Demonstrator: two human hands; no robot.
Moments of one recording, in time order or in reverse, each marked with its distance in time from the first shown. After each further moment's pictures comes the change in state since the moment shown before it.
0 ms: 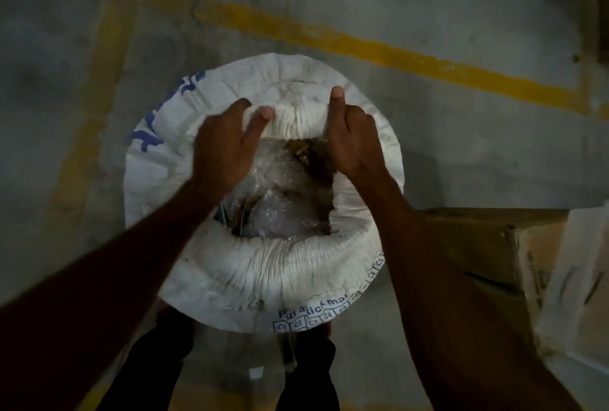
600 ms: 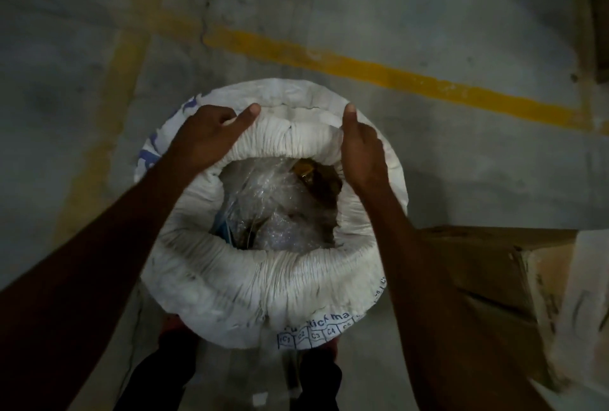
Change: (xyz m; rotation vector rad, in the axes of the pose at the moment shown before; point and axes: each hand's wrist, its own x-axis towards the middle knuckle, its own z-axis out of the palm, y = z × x) left_hand 0.057 -0.009 -0.048 -0.078 -0.340 -0.331; right_hand 0.007 -0.019 -0.010 0.226 -0.077 0.202
